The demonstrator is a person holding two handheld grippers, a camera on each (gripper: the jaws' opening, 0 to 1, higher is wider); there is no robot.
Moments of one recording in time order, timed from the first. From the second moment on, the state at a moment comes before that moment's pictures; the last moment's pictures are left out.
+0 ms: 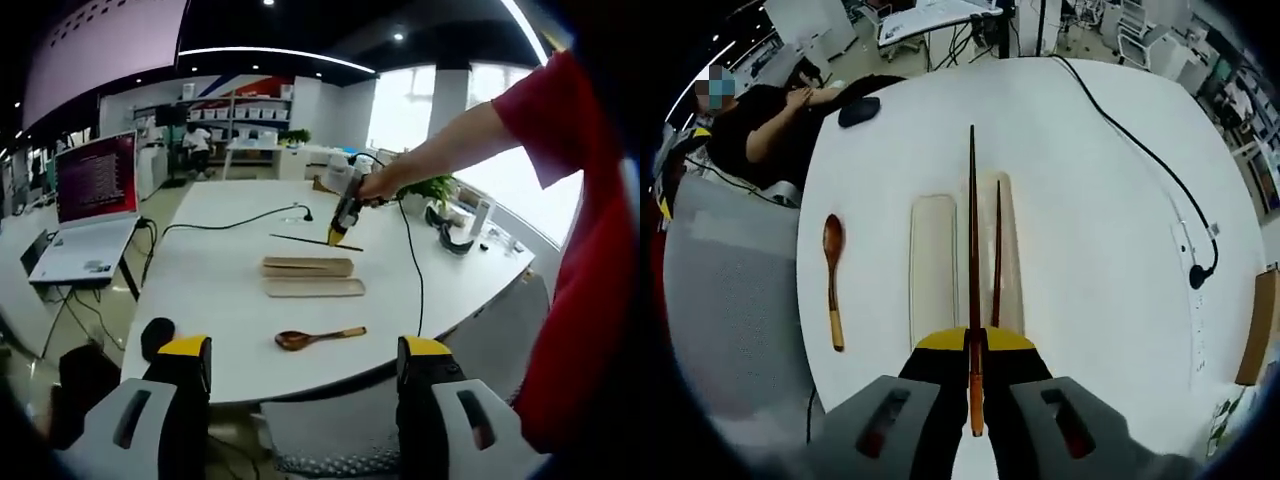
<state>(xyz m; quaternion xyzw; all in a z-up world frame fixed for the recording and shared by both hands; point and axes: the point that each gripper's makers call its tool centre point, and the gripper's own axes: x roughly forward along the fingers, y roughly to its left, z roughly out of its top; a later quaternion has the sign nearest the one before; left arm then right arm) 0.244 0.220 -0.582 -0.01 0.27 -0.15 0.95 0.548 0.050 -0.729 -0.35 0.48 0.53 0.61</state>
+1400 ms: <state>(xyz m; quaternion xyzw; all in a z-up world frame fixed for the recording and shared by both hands) 0.230 0.229 -0.590 -0.04 0.29 -0.11 0.95 0.567 0.066 -0.779 -0.35 0.44 0.52 0.64</state>
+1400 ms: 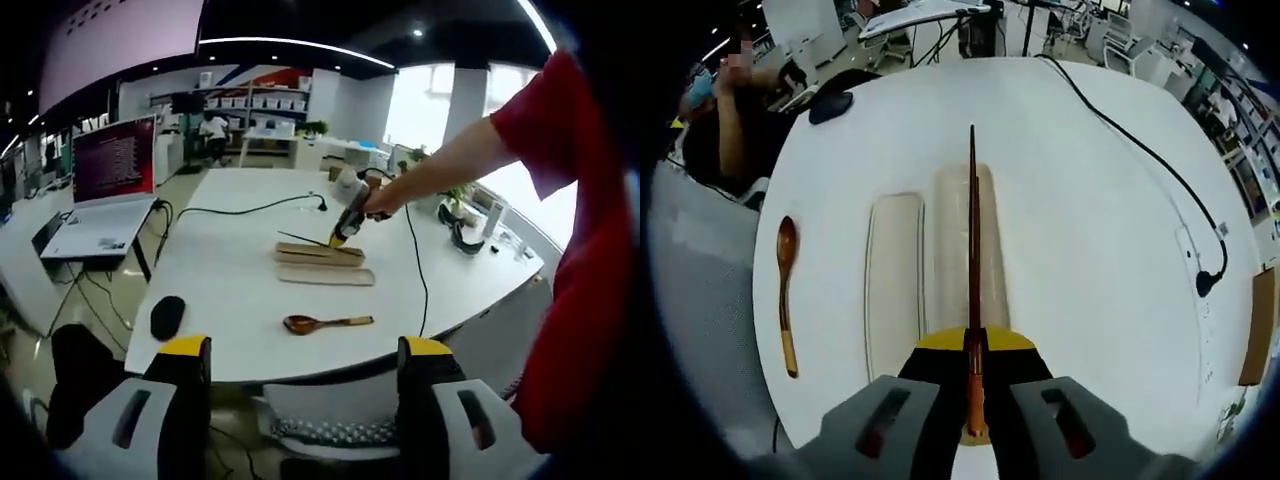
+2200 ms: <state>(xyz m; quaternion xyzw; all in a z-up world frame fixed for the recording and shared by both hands) 0.243 0.225 -0.575 -0.04 0.26 -0.12 0.96 0.562 0.058 -0.802 -0.37 0.47 0.51 0.62</state>
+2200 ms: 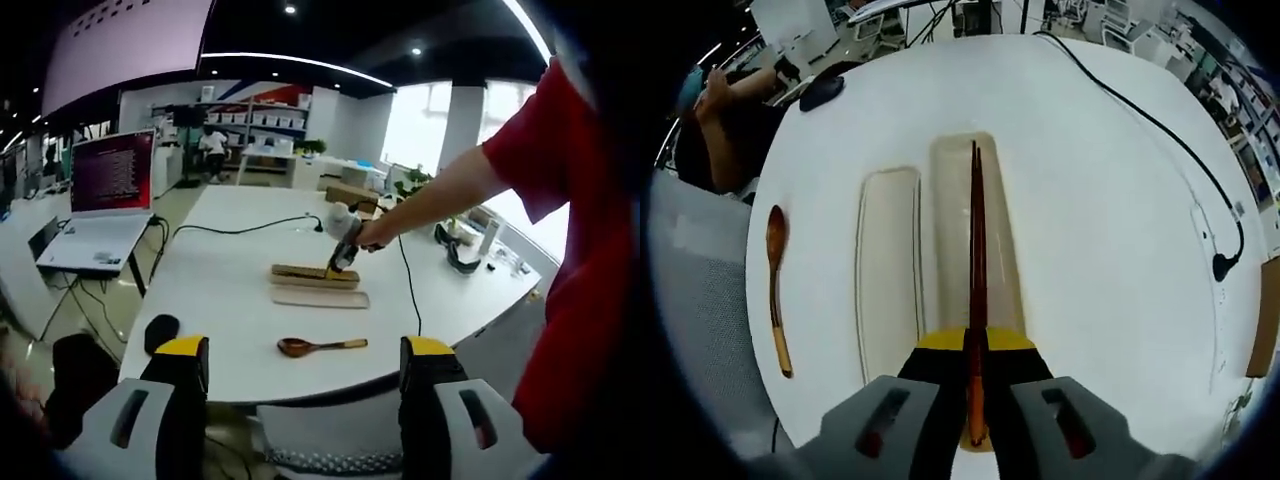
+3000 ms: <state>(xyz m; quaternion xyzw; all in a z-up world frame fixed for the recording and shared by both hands) 0.242 0.215 -0.572 -0.02 0.26 -0.13 0.96 0.568 0.051 -0.776 -0.36 0.45 0.49 0.66</state>
